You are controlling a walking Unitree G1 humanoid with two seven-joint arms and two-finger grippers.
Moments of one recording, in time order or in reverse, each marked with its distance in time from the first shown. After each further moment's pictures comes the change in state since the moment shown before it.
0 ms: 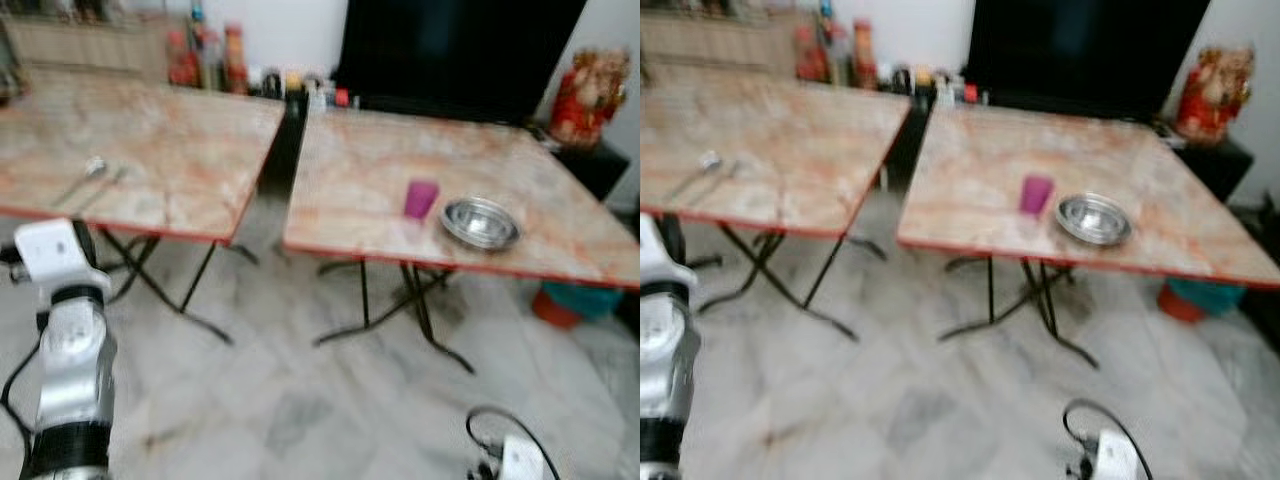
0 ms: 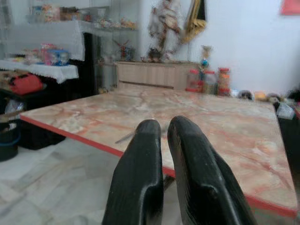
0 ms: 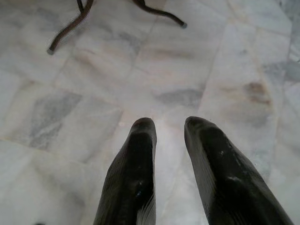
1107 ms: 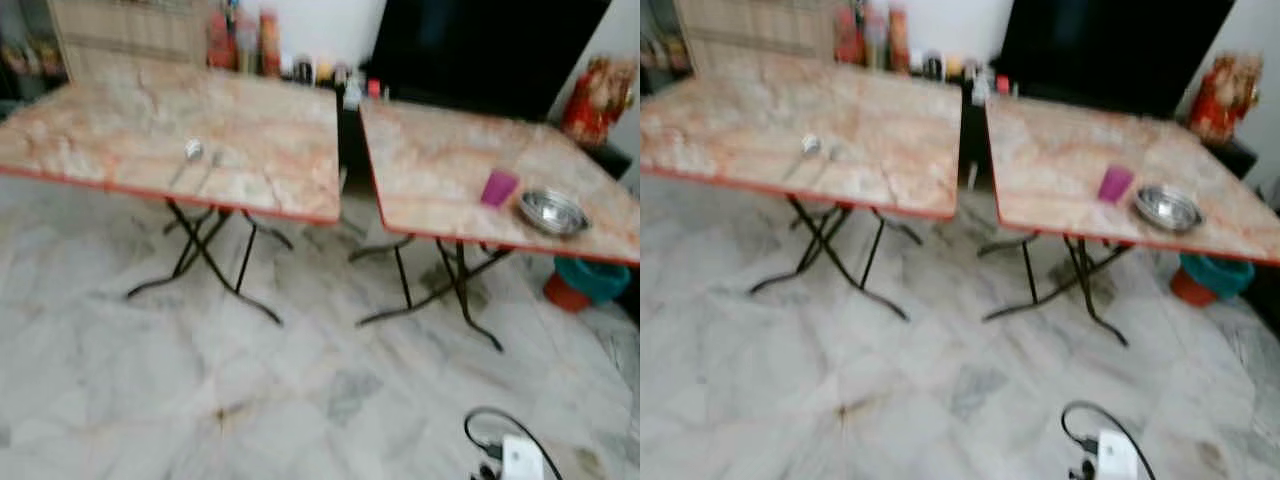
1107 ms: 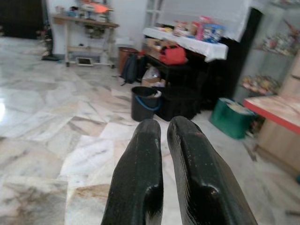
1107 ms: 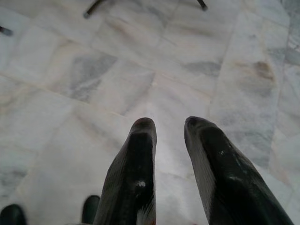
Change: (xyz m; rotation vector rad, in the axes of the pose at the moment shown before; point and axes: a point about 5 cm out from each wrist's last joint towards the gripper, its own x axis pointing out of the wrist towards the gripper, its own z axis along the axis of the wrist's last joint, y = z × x) left arm -0.024 0.198 0.013 0.098 -0.001 0.589; right arm 0.000 0.005 -0.003 -0.061 0.031 0.049
